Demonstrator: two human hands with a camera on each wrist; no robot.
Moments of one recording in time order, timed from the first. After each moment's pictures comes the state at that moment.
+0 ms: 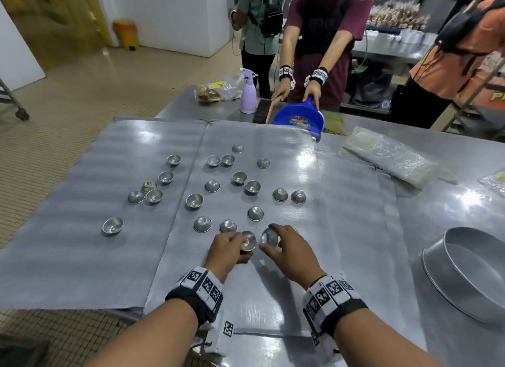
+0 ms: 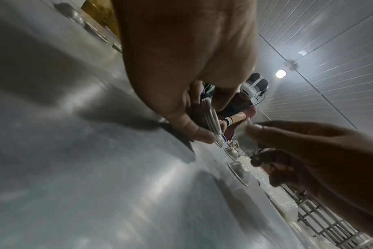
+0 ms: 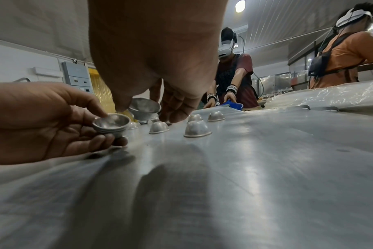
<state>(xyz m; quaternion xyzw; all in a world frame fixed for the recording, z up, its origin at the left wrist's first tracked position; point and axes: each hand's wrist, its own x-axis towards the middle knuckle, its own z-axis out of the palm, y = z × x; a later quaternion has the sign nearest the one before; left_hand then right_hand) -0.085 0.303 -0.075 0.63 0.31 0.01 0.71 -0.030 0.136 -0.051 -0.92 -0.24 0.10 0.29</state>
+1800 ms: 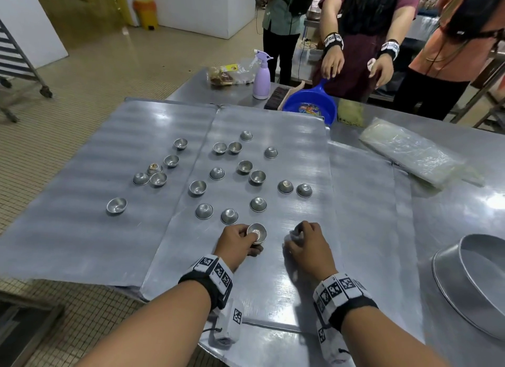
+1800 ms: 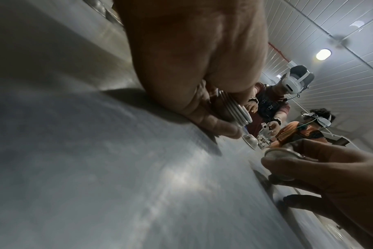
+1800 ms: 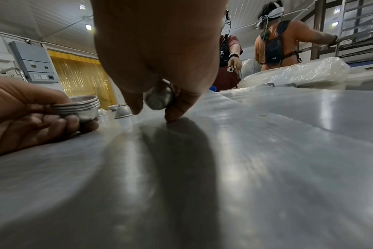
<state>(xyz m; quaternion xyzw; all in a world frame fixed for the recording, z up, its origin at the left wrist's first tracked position) -0.068 0.279 -0.113 0.61 0.29 0.03 0.74 0.001 0.095 -0.092 -0.93 -0.14 0.11 0.31</state>
